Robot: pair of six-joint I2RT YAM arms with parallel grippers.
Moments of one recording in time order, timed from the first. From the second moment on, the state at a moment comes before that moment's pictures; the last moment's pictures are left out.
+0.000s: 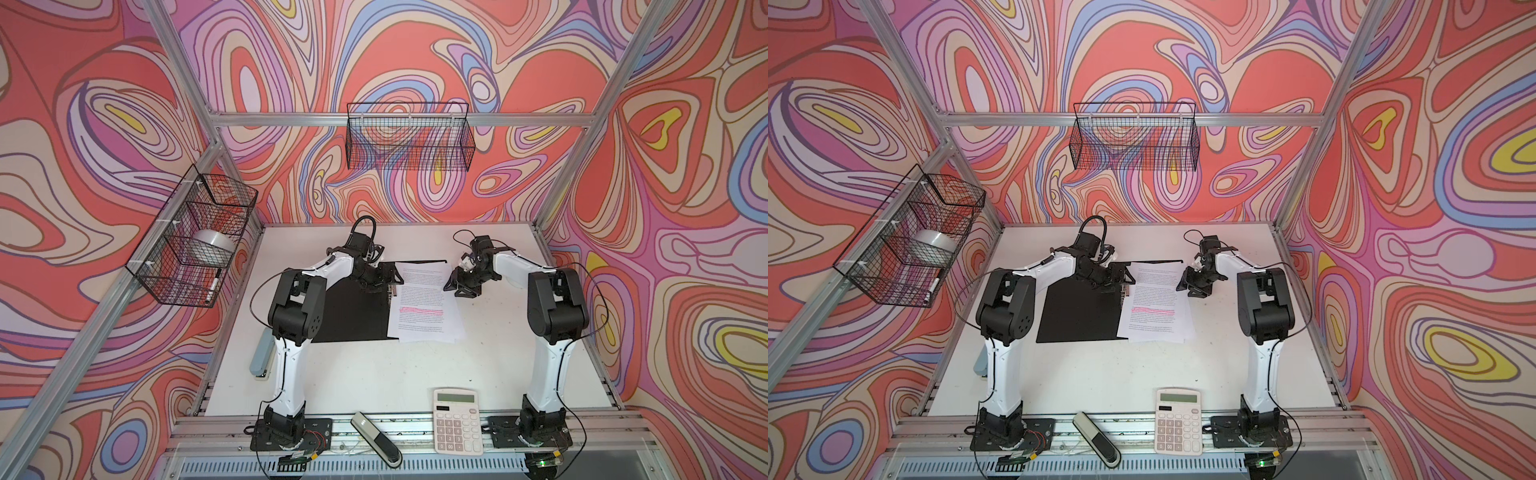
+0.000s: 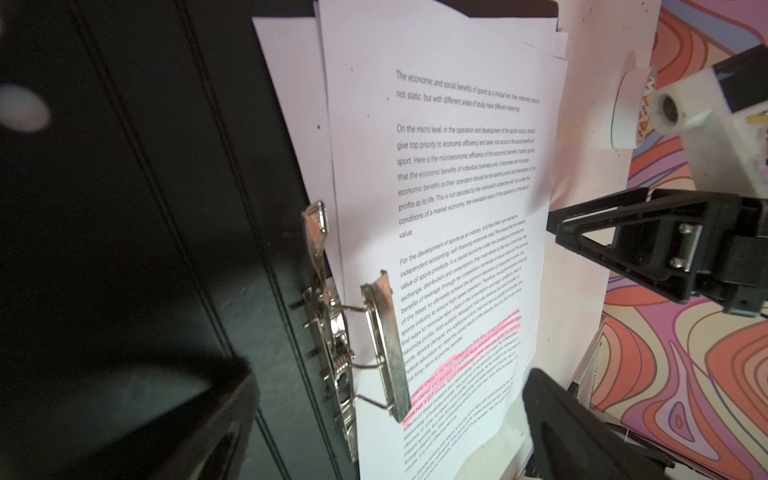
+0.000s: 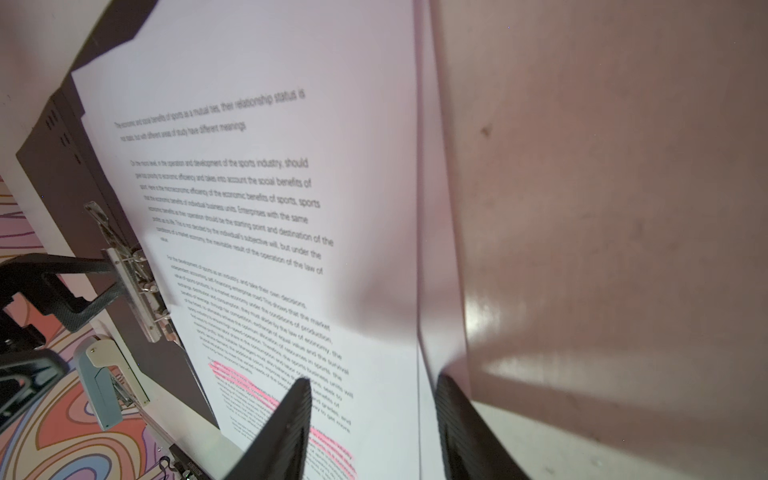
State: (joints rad) left arm -0.33 2.16 1.59 -0.59 0.64 -0.40; right arm 0.13 2.08 1.47 -0.73 -0.50 0.41
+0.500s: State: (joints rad) left arm -0.33 2.16 1.59 -0.59 0.63 -0.40; right arm 0.13 2.06 1.48 -0.73 -0.43 0.41
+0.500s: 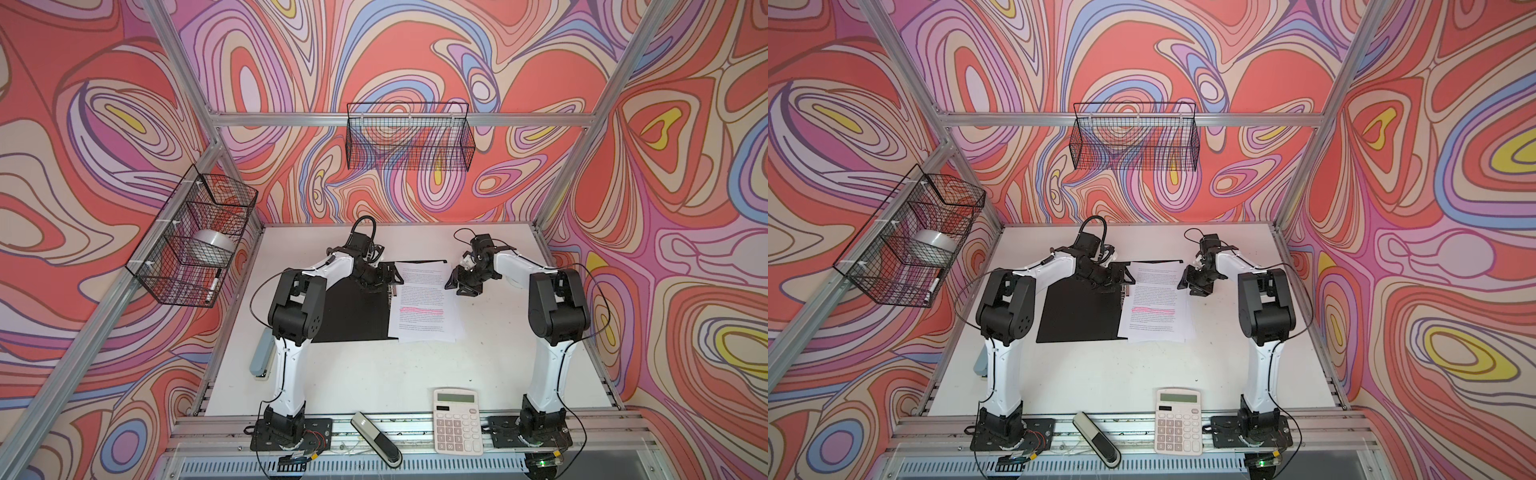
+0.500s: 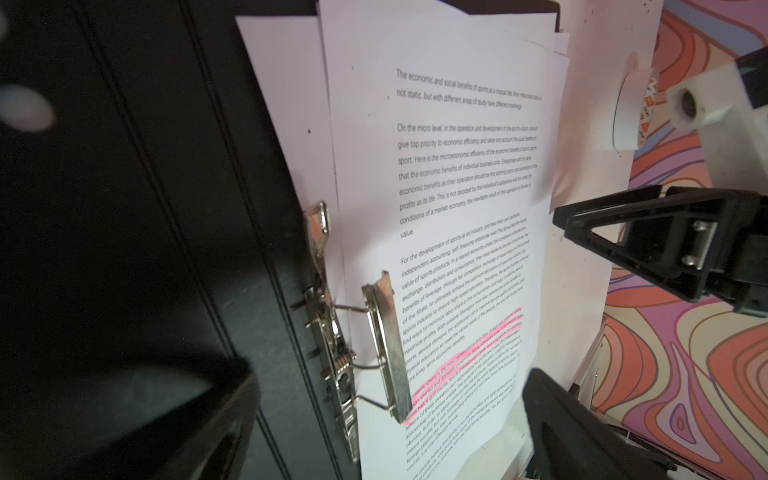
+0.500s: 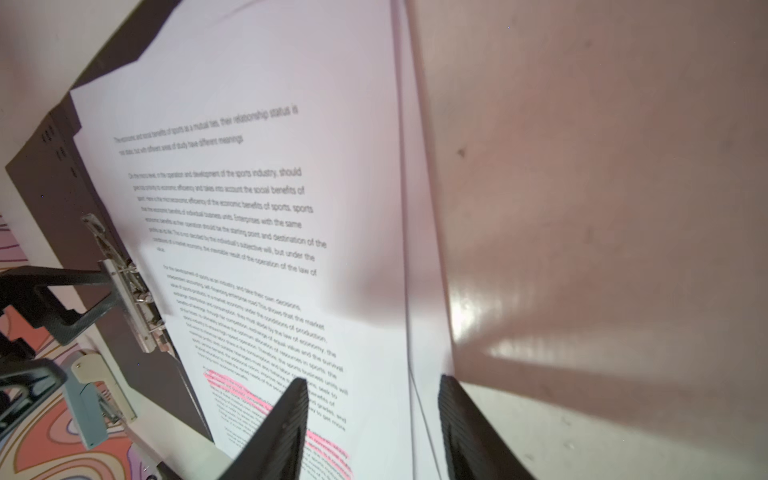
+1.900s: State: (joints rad) left arm -0.33 2.16 1.59 -0.59 0.63 -0.41; right arm 0.12 2.21 1.69 -0.79 -0.45 0.39
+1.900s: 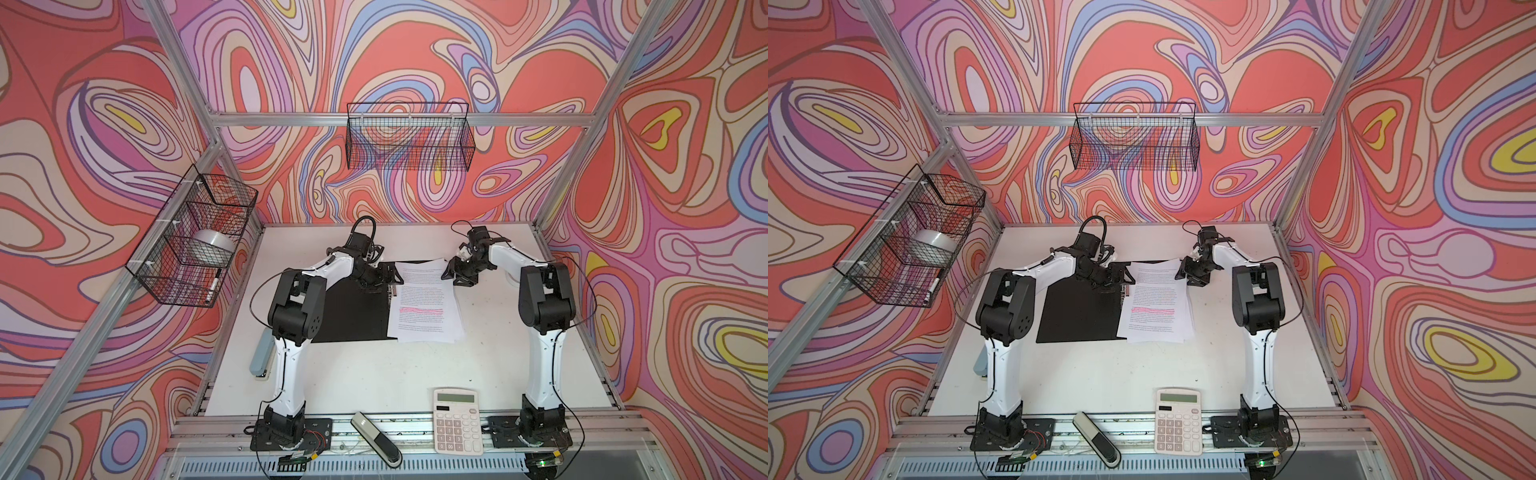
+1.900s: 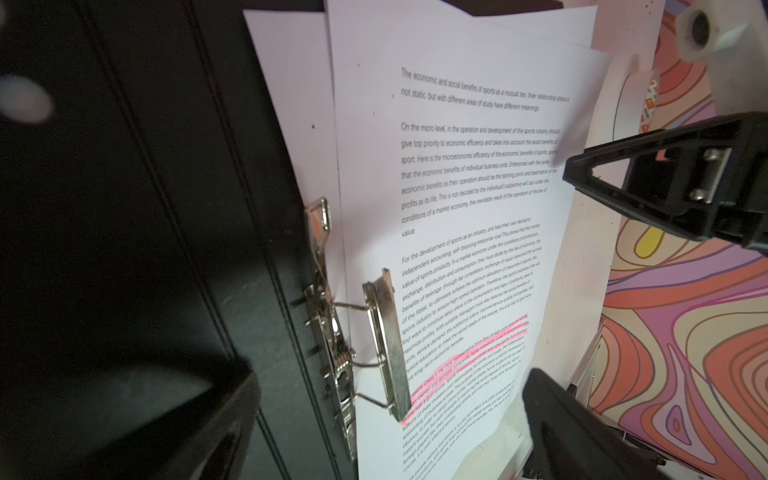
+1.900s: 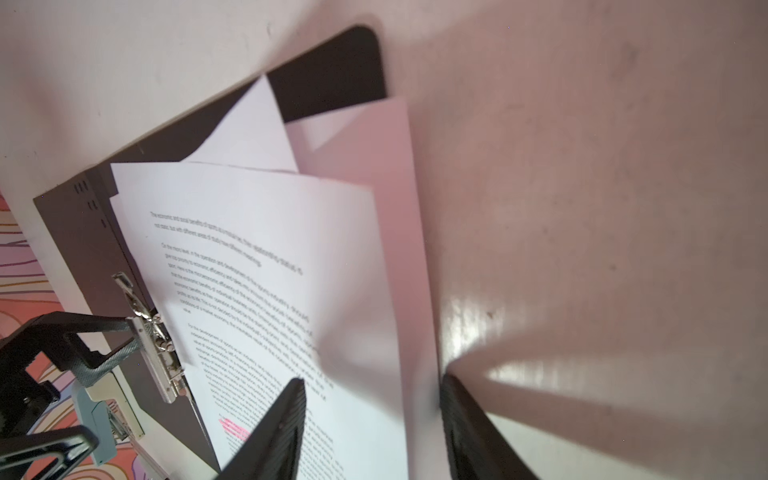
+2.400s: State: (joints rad) left arm -0.34 2.14 1.57 -0.65 0.62 -0.42; right arm 0.12 1.98 1.37 -0.79 -0.38 0.43
